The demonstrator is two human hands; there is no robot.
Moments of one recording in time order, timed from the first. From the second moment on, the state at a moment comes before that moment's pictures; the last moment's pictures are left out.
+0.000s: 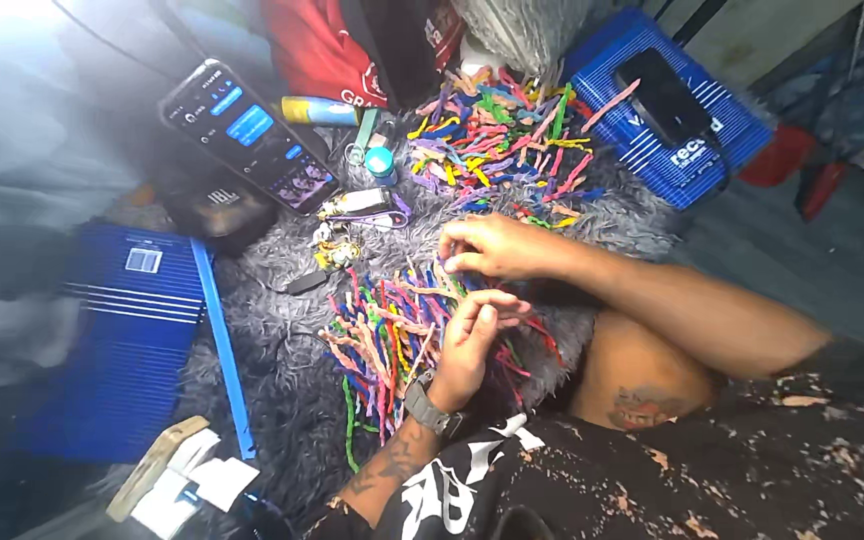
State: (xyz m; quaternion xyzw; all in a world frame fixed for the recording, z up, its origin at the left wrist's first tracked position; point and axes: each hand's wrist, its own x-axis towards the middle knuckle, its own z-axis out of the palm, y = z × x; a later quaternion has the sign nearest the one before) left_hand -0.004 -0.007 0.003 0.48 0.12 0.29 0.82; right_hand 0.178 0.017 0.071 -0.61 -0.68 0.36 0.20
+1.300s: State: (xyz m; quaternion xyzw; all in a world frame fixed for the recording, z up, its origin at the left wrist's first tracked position) left_hand -0.003 -0.009 0.017 0.57 0.16 0.15 0.79; right_hand 0.196 -0.059 0.079 -0.64 -0.48 0.30 0.51
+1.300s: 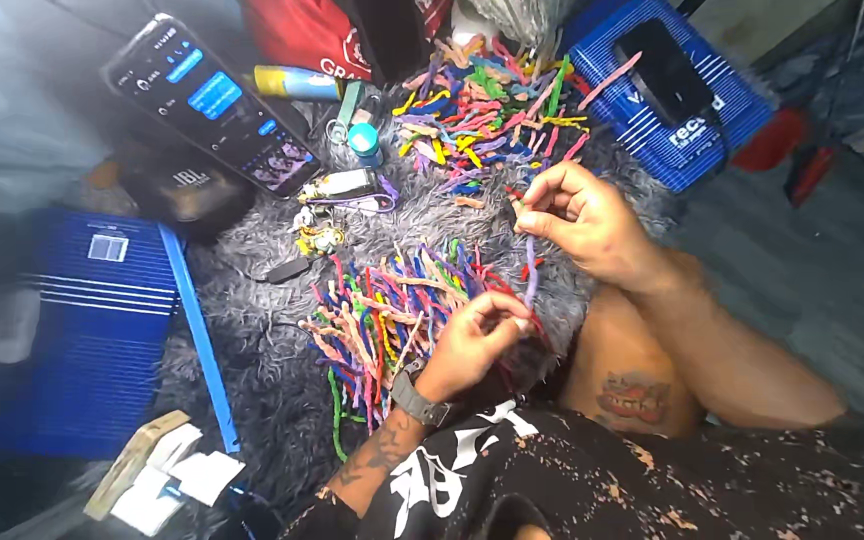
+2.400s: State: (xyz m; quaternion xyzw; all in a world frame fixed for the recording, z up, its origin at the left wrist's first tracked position) left_hand 0.004 -0.007 0.012 0.56 0.27 0.12 0.78; right_hand 0.200 -0.001 0.074 -0.71 -0.59 0.28 0.25
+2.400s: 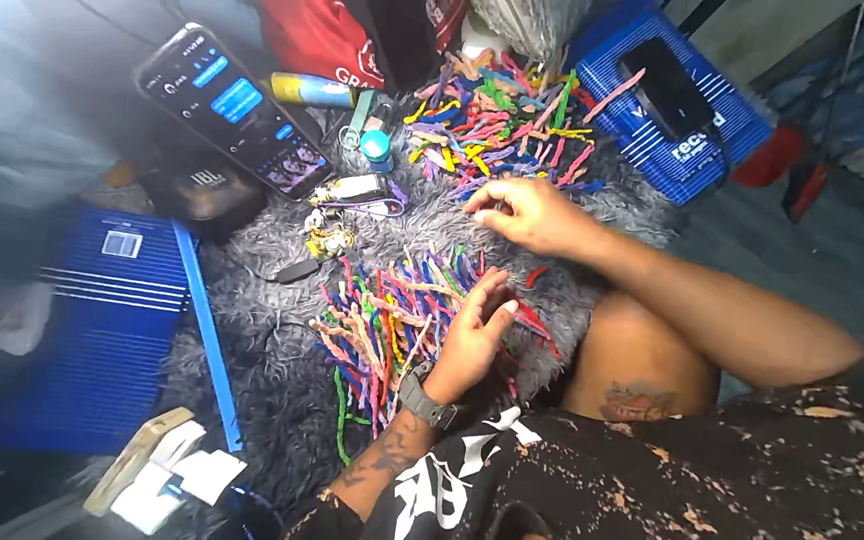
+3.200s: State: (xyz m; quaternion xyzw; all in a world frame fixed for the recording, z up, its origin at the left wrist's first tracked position) left_hand 0.006 -0.005 0.012 0.51 0.27 0.15 0.81; right_hand 0.242 0.062 0.034 -0.78 -0.62 0.04 0.09
